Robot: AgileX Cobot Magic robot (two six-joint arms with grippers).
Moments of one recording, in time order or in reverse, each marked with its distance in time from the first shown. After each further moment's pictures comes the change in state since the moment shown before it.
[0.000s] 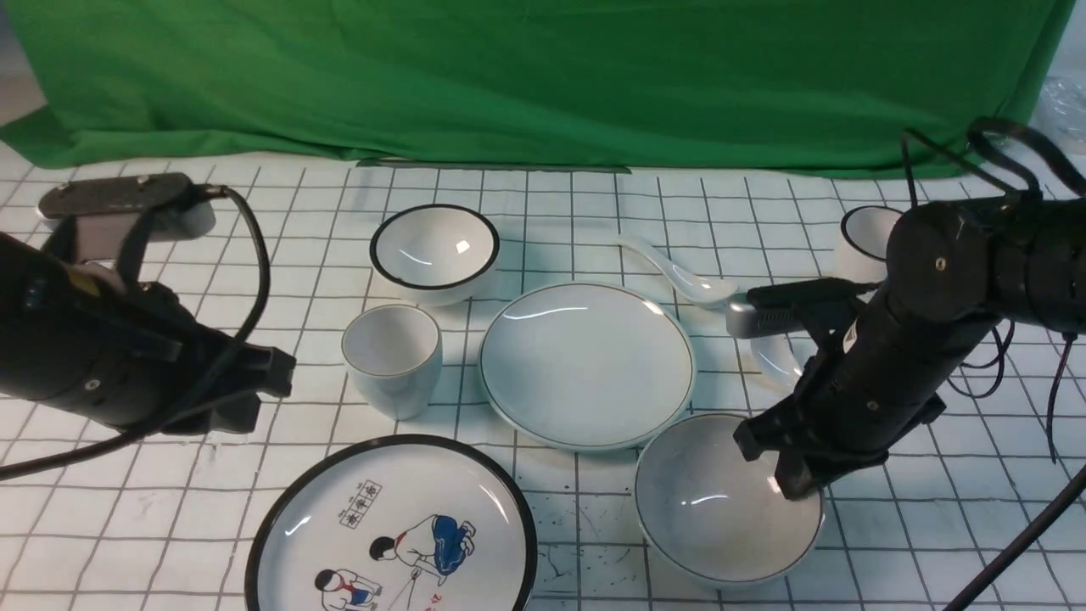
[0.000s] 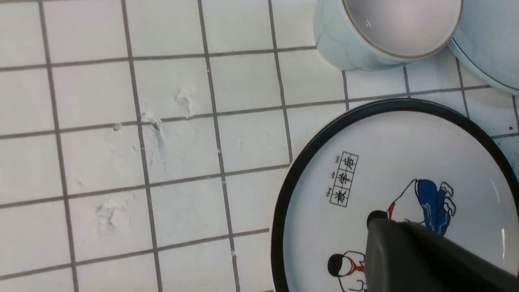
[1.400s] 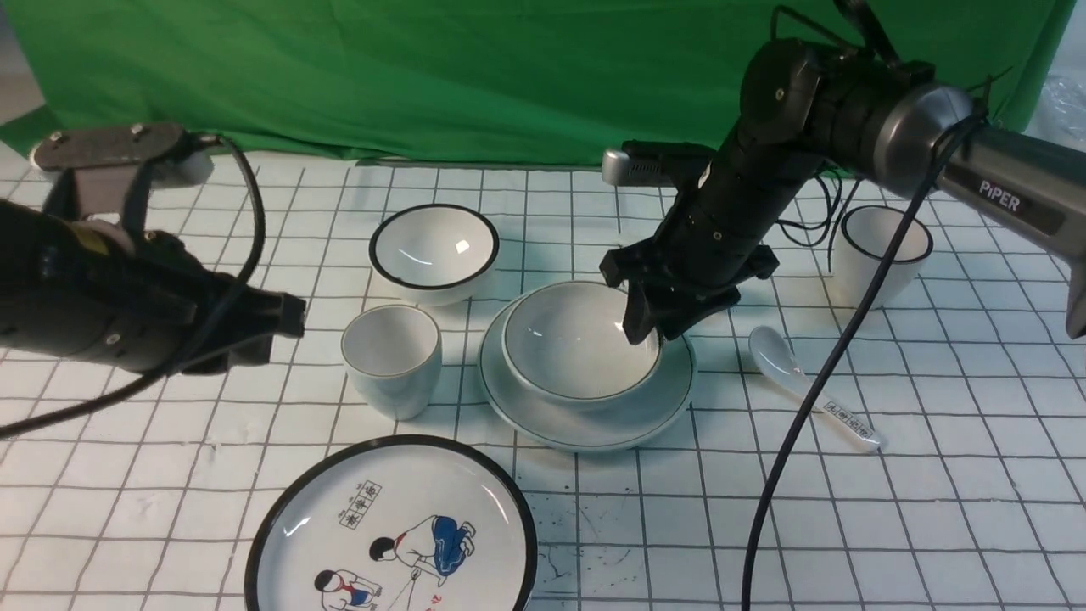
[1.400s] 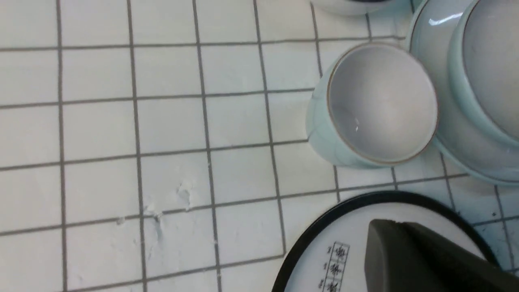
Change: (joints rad) right arm 0.015 0.447 -0.788 0.158 0.315 -0.059; left arm -0.002 0.060 -0.061 -0.026 -0.143 0.005
